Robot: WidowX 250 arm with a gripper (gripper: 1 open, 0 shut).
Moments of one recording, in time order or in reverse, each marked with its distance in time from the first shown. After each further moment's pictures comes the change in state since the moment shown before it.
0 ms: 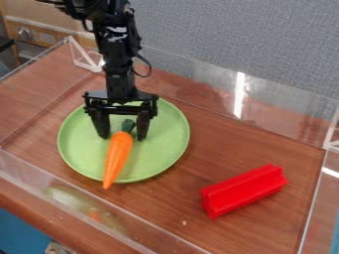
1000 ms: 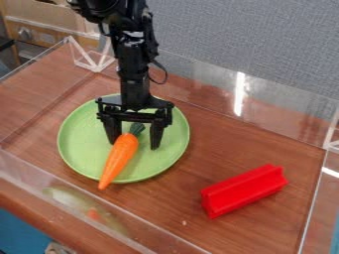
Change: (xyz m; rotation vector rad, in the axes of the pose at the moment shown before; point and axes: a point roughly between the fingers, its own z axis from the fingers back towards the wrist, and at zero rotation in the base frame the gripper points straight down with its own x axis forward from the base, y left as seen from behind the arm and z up) arm -0.016 -0.028 0.003 0.004 0.021 -0.072
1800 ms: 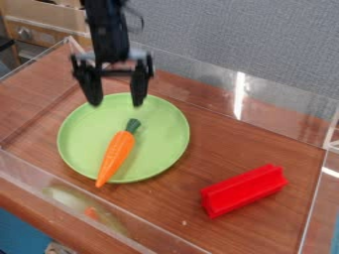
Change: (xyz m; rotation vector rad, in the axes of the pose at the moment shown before) arm -0.013 0.017 0.090 -0.099 -0.092 -0.031
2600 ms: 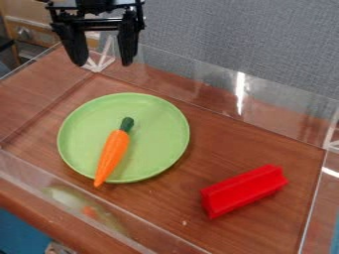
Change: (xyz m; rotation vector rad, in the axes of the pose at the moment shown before) arm -0.014 0.001 0.044 0.023 -0.044 -0.009
